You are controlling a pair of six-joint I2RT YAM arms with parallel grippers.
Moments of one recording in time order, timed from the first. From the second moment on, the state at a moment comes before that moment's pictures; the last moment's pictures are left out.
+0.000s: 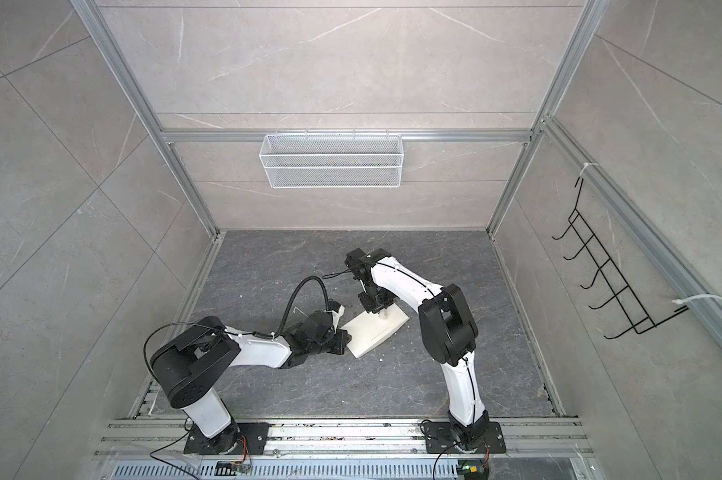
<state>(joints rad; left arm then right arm) -0.84 1.72 0.65 0.31 0.10 -0.61 0.60 2.08 1.74 -1.22 0.20 0.12</state>
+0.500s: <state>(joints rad) -0.85 1.72 0.65 0.30 0.09 -0.61 0.57 1.93 1.62 -1.12 0.12 0.12</state>
